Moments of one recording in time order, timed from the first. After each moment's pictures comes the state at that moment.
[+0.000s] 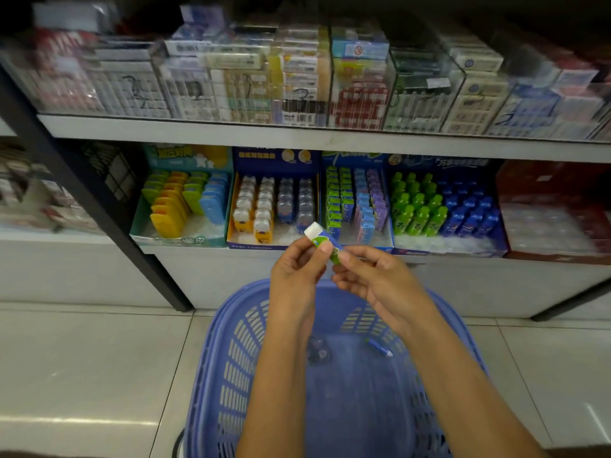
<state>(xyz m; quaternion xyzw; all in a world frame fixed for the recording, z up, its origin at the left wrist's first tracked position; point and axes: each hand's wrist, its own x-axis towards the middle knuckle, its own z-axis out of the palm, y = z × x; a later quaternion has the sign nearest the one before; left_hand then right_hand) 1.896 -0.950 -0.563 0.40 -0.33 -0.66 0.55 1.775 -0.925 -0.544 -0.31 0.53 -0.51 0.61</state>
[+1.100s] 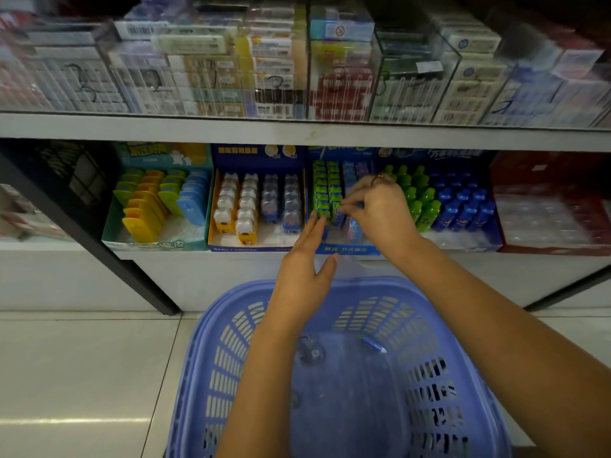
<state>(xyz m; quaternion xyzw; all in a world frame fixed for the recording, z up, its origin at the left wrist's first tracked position) 1.887 -0.979 -0.590 0.46 -0.73 -0.38 0.33 1.727 -1.022 -0.540 -0.71 0.64 -0.28 0.02</state>
